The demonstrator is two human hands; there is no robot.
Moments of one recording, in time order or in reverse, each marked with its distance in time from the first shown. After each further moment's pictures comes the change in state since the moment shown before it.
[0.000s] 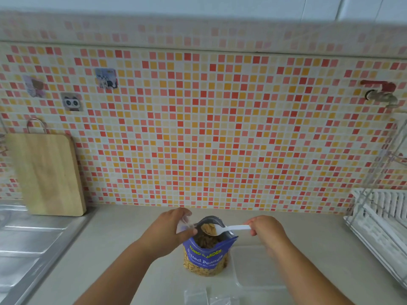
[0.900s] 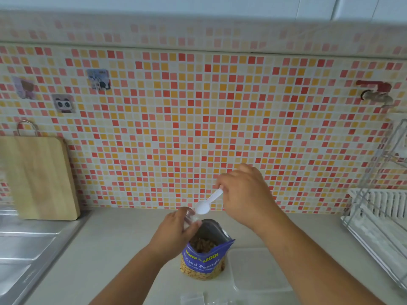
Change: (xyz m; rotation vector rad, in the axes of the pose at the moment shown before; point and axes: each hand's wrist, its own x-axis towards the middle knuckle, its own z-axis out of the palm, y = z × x) left_hand 0.024 0.025 0.019 -0.145 0.156 0.017; right_hand -0.085 -0.036 -0.054 -0.216 0.929 -0.875
